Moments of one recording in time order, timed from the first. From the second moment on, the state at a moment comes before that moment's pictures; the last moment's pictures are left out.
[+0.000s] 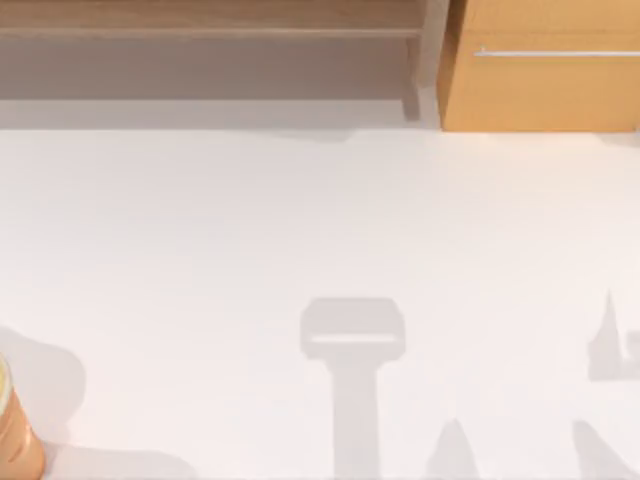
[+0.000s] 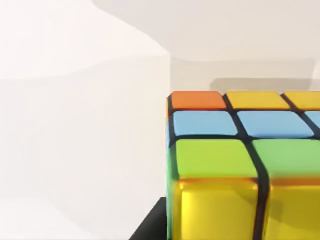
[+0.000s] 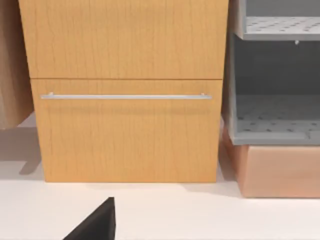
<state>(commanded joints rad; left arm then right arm) 0.67 1.48 0.88 -0.99 -0.09 0.68 0.00 0.00 0.00 0.00 0.00 0.00</state>
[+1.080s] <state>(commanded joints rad) 0.65 1.48 0.83 -0.92 0.00 0.67 0.00 0.00 0.00 0.00 0.00 0.00</state>
